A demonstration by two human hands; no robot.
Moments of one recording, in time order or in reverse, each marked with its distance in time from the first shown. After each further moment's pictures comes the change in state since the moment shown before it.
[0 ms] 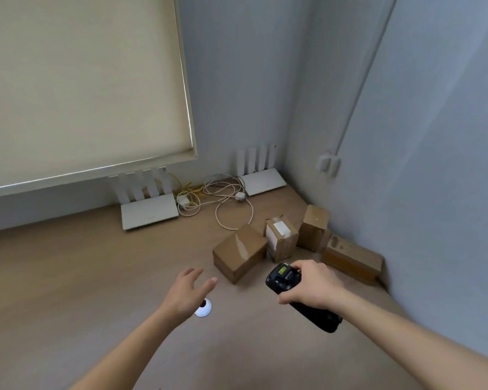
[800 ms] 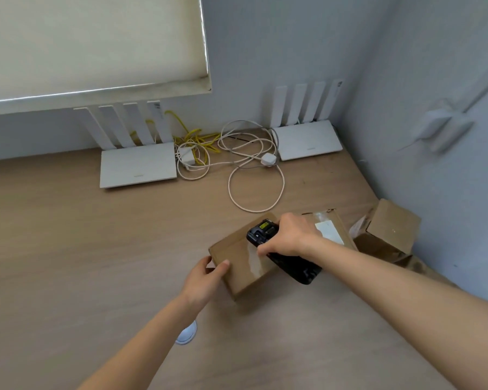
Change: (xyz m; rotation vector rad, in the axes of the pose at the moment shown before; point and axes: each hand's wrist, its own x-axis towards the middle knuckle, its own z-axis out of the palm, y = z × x) left_hand 0.225 -0.041 0.106 -0.544 0.055 -0.427; right_hand 0.330 -0.047 0.040 -0.199 -0.182 -0.070
